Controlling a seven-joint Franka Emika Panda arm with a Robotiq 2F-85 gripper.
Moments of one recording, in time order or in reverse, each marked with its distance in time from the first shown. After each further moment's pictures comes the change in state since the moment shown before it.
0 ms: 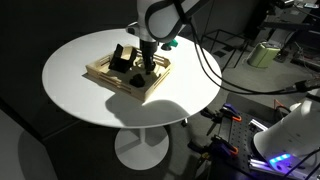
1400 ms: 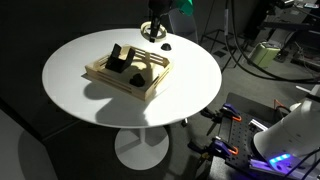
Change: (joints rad) arm 0.011 -0.316 -0.045 -0.071 -0.052 -0.068 0.411
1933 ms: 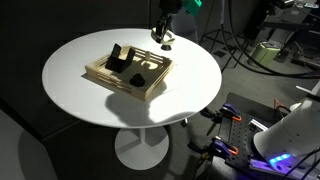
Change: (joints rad) arm -0.041 -0.010 -0.062 -0.029 0.244 -0.024 0.050
